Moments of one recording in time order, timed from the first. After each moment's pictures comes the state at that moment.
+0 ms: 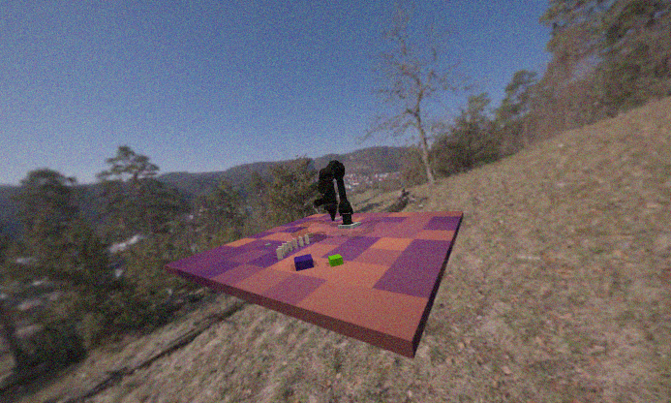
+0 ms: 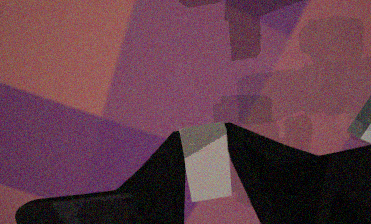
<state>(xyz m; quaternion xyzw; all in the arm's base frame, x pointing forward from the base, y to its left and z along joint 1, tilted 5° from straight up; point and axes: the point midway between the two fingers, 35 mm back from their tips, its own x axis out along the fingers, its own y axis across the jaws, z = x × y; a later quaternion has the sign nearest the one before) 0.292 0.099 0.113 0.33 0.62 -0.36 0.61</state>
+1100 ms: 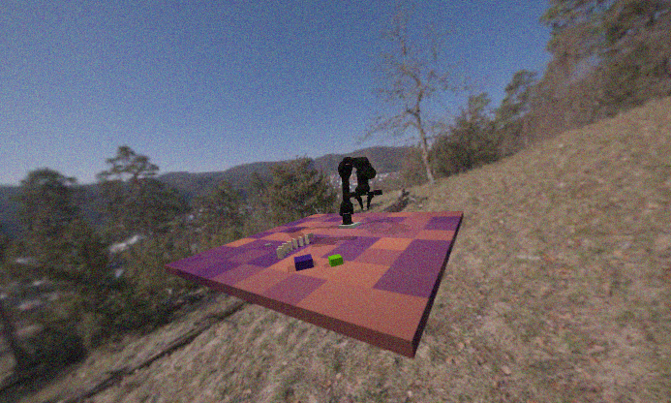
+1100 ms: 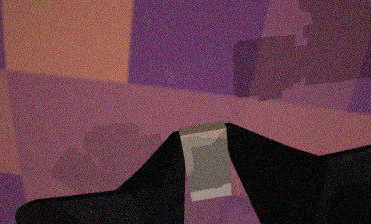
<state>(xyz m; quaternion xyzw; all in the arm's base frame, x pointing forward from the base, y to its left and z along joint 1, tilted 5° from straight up) 0.209 0.258 0.148 -0.11 0.68 0.10 0.71</state>
